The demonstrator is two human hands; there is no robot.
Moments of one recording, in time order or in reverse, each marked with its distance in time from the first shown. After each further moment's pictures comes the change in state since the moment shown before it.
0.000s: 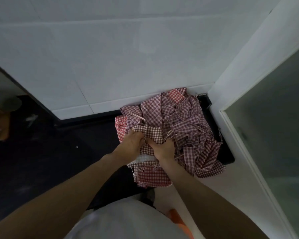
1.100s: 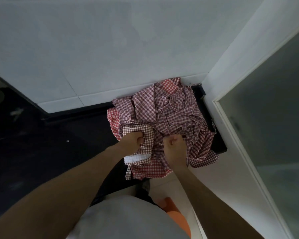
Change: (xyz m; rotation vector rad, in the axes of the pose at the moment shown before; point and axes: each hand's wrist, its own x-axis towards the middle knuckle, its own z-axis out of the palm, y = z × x) left_hand 0.019 0.001 0.031 -0.138 -0.258 -0.225; right_hand -0.003 0.040 -0.055 -0.168 0.106 -0.076
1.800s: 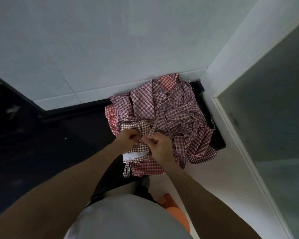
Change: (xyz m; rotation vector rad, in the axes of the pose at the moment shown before) left_hand -0.005 -0.008 0.001 -0.211 0.070 -0.023; right_hand -0.010 0.000 0.028 0.061 -0.196 -0.374
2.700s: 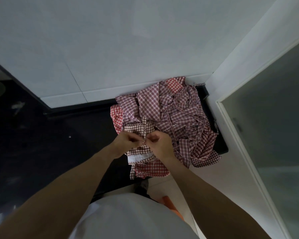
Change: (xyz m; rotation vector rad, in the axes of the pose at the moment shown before) left_hand -0.018 -0.014 -0.015 -0.465 -0.043 -0.045; right_hand 0.019 -0.007 0.011 -0.076 -0.112 0.126
